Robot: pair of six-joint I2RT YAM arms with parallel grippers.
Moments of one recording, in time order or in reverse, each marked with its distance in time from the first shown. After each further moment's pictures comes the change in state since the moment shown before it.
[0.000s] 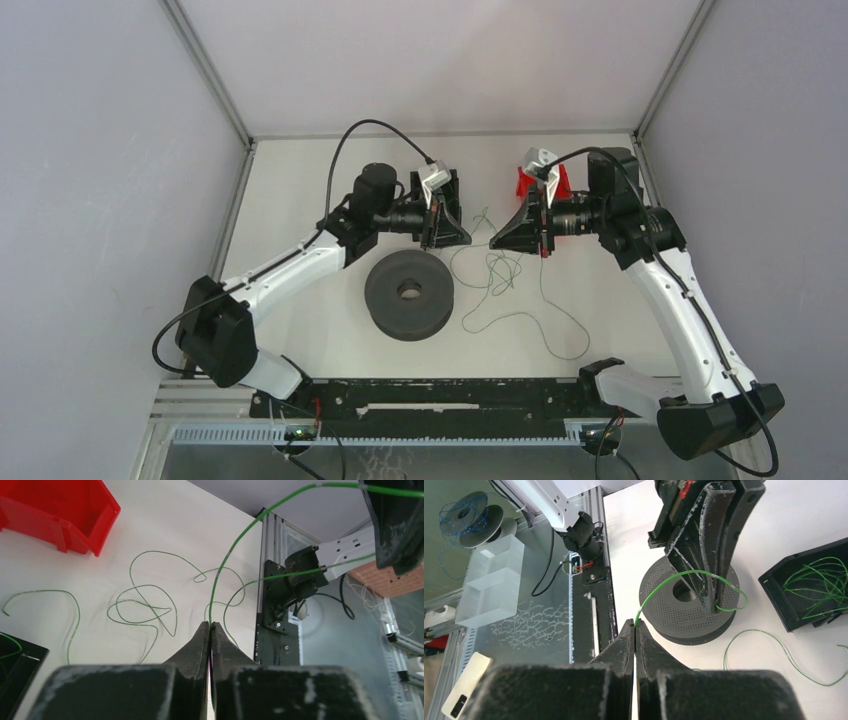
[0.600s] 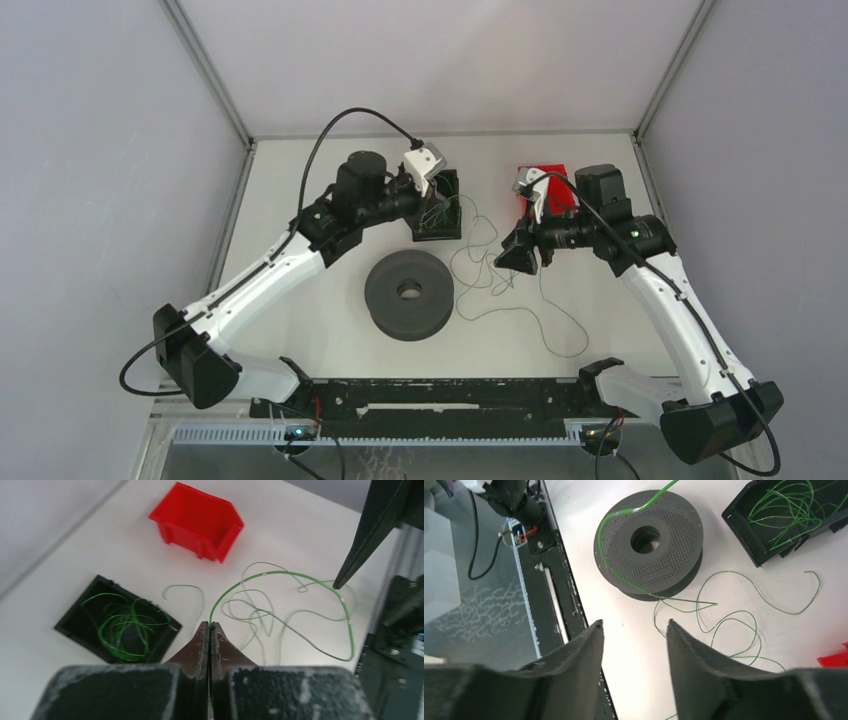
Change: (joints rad) left arm -0.037 -0.111 0.174 -0.310 -0.460 0.292; right arm 0.008 -0.023 -0.087 -0.100 0.261 -0.113
